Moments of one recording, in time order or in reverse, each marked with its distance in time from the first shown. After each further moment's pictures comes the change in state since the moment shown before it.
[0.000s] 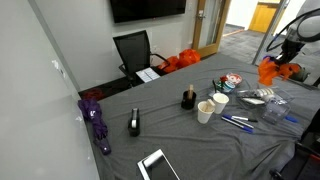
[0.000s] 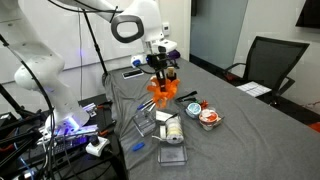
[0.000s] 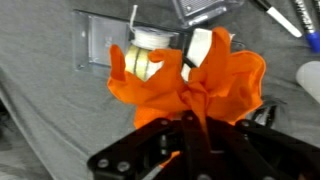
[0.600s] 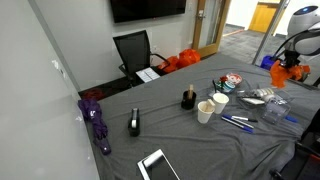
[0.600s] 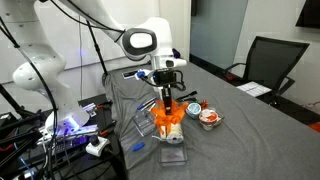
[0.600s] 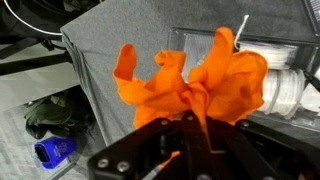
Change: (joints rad) arm -0.057 0.183 -0.043 0.090 -0.381 0.015 0.279
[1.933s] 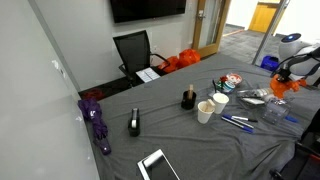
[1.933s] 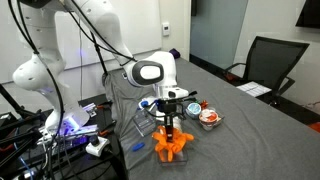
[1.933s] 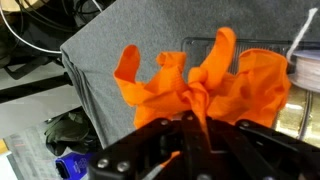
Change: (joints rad) arm 0.001 0.265 -0.092 0.037 -0.136 0.179 0.215
